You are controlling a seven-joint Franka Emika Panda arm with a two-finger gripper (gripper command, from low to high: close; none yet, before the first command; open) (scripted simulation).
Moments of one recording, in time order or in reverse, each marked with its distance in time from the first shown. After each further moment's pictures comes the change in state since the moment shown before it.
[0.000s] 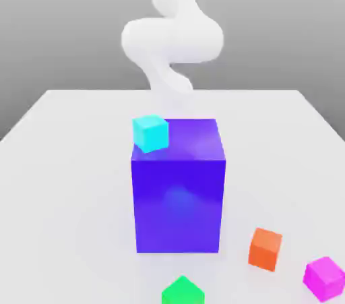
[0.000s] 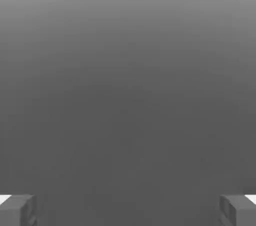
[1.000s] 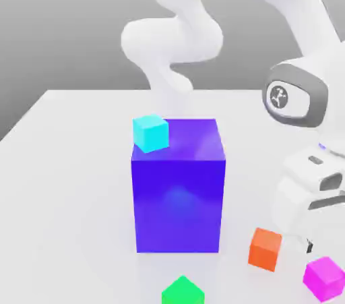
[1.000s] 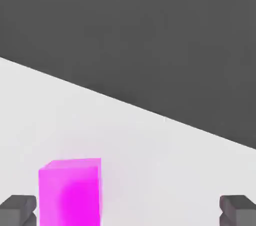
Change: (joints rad) arm 0.164 1.078 0.294 0.024 -0.251 0.301 0.289
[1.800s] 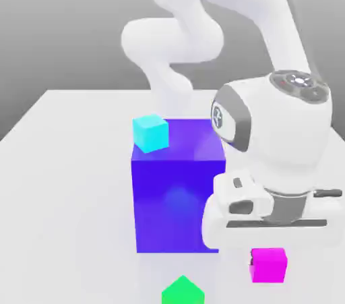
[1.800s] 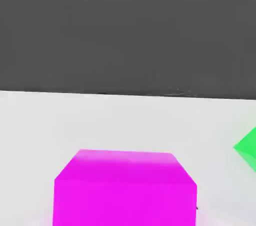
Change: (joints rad) arm -0.210 -0.125 -0.151 -0.086 0.177 -0.030 0.057
